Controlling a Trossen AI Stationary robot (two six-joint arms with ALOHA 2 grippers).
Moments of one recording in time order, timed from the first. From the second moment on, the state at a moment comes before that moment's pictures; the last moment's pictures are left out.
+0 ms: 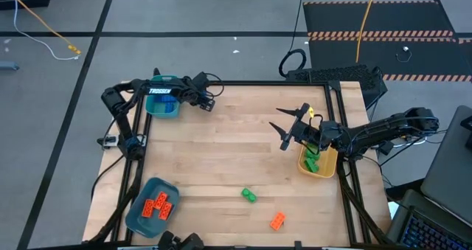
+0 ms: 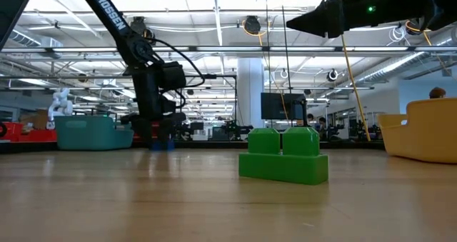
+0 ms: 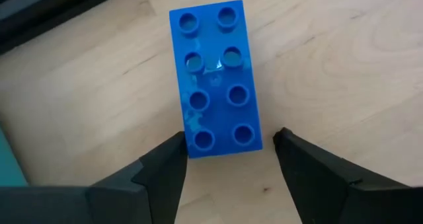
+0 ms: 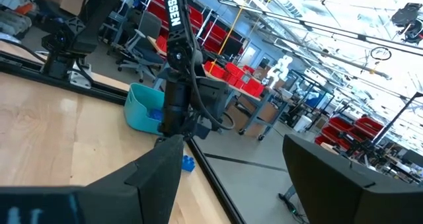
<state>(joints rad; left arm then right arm) 0.72 1.83 1.01 -0.43 -0.14 -0.37 0.09 1.03 0.35 0.78 0.57 -0.56</state>
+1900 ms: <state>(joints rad) 0.71 1.71 1.00 -0.36 -0.18 -0.29 0.09 0.99 0.35 0.73 0.58 -0.59</state>
